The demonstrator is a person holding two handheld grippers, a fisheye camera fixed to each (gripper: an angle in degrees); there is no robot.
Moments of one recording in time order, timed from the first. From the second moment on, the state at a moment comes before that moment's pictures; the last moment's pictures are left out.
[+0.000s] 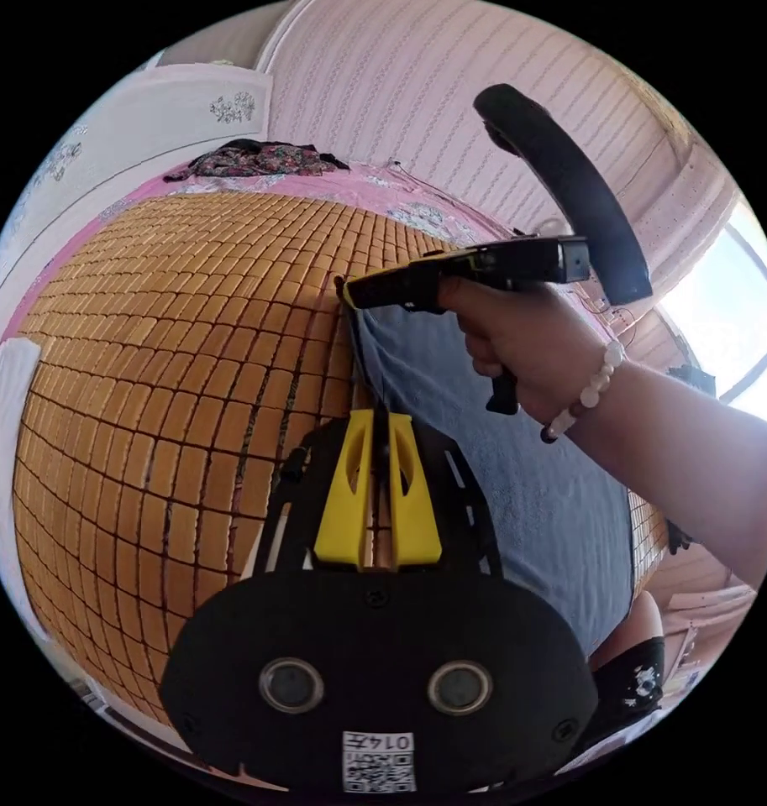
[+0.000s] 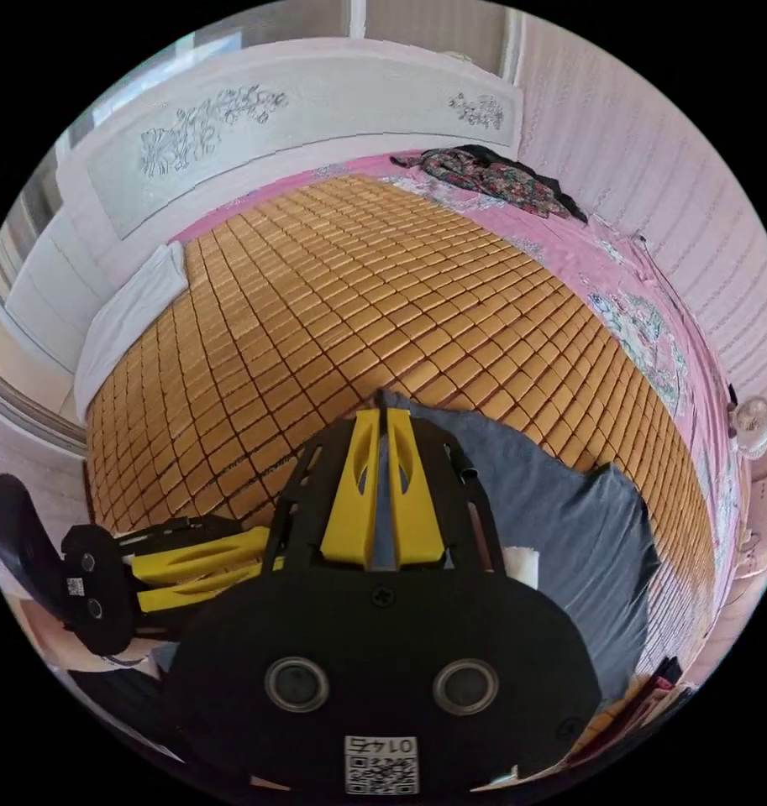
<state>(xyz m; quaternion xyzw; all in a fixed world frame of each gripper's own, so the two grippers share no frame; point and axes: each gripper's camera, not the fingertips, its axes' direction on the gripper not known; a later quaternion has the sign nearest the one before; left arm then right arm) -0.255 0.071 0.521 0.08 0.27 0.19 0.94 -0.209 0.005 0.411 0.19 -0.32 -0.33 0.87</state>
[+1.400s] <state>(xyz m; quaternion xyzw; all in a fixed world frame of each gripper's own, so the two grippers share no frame) 0.284 0.218 0.551 -0.02 0.33 0.59 0.74 0.335 0.087 0.542 0.14 -0.41 0.10 0.89</state>
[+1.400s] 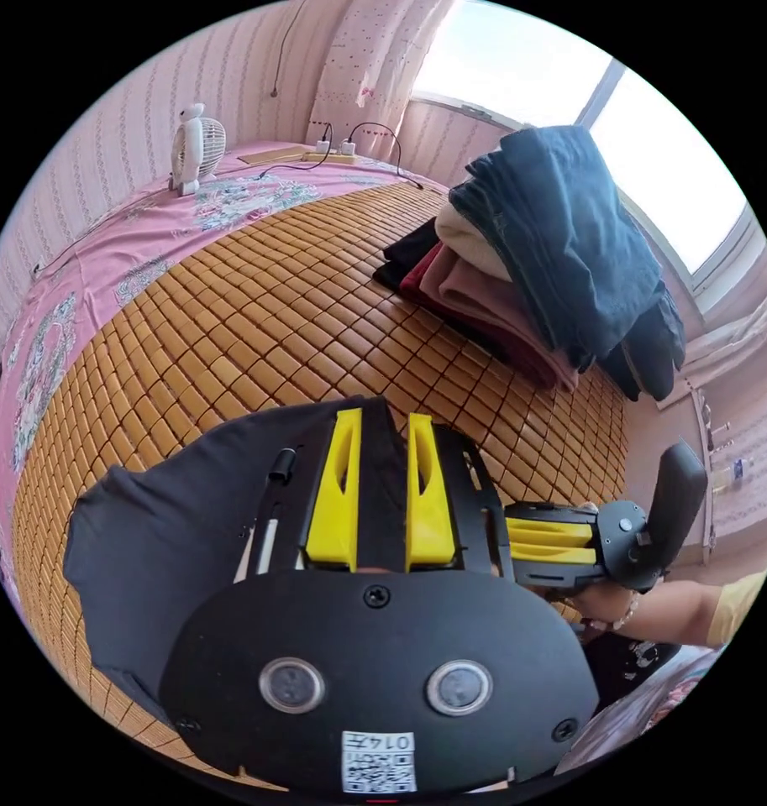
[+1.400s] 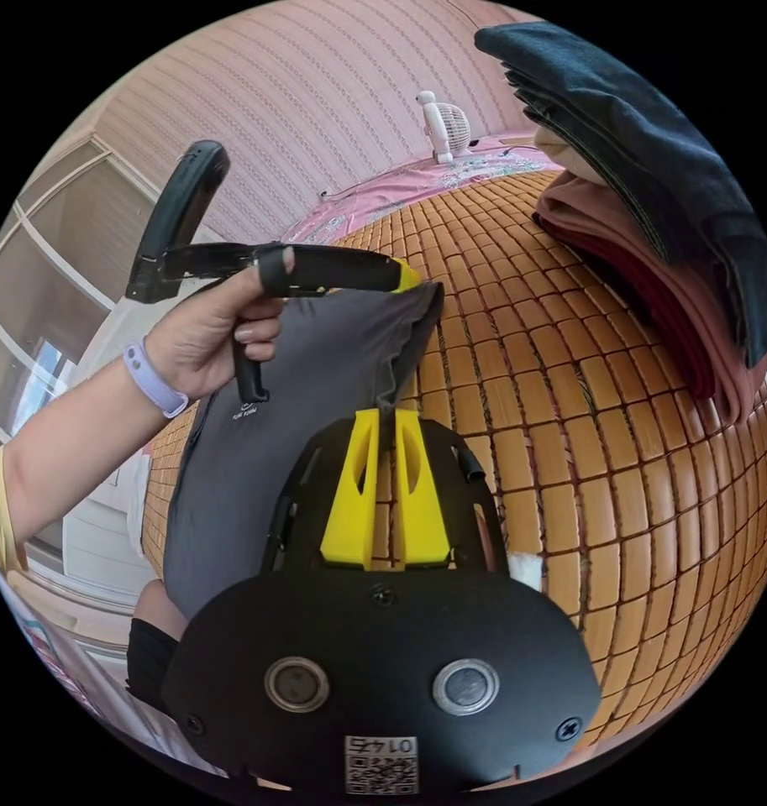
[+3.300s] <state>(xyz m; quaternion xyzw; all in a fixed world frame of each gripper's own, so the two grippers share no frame) -0.129 -0.140 0.615 0.04 0.28 0.24 0.93 0.238 -0.129 0.488 0.09 -0.35 -0.06 0.93</state>
